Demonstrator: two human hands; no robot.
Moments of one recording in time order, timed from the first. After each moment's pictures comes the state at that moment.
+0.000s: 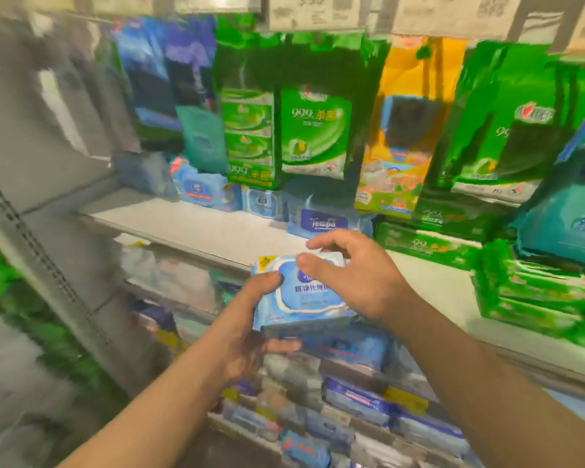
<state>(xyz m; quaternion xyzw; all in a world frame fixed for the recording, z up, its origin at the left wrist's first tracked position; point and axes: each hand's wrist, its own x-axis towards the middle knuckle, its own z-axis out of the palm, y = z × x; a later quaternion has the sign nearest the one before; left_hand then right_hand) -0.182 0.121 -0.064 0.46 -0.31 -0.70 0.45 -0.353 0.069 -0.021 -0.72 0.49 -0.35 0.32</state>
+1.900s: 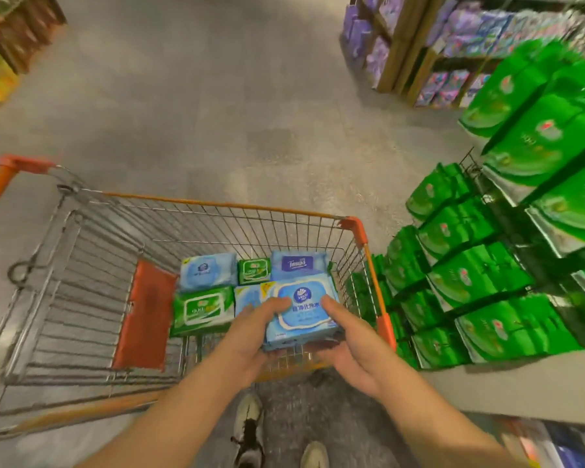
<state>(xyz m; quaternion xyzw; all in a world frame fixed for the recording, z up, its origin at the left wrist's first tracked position) 0.598 0.329 -0.253 0.58 0.19 -0.41 0.68 0.529 0.171 -0.265 -0.41 0.34 0.14 0.84</state>
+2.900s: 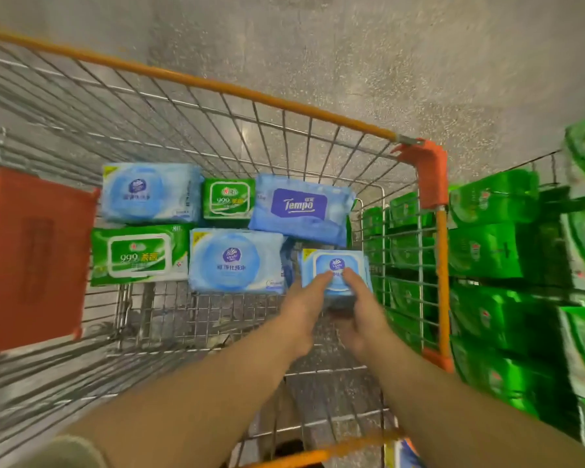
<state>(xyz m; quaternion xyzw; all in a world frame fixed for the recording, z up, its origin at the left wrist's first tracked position) 0.653 0.169 -0.539 0.51 0.40 -0.46 0.62 0.608 0.076 -0.558 -0.33 0.59 0.11 0.73</state>
